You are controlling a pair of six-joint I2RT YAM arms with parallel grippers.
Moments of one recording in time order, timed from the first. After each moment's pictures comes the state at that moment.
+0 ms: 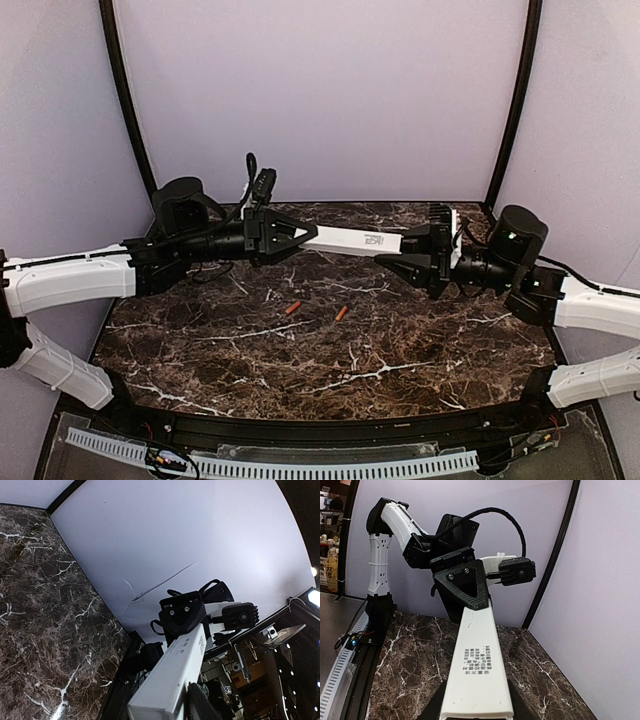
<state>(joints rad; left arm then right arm) -0.83 1.32 0.94 0.33 0.59 -0.94 0.85 1.01 0.66 0.42 -0.52 -0.25</state>
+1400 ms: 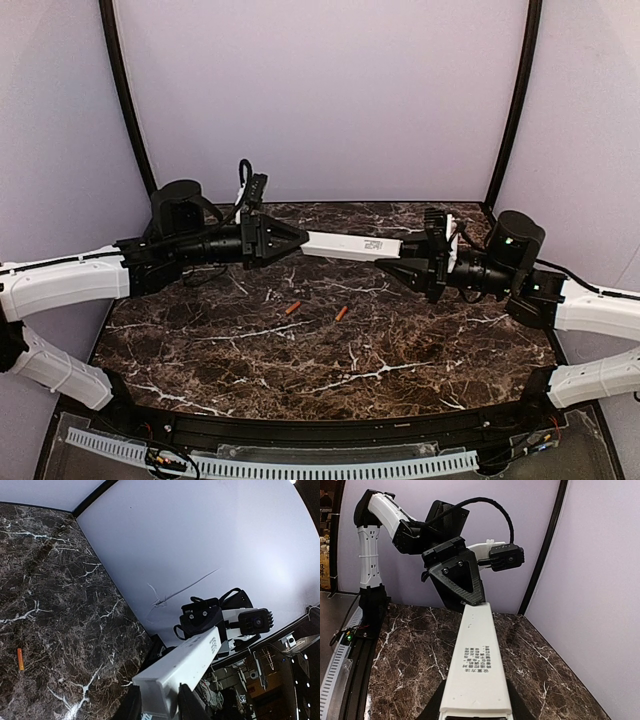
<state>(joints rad) -0.79 1.28 0.92 0.23 0.53 -0.90 0.85 1.00 0.64 0.39 -0.47 -0.25</state>
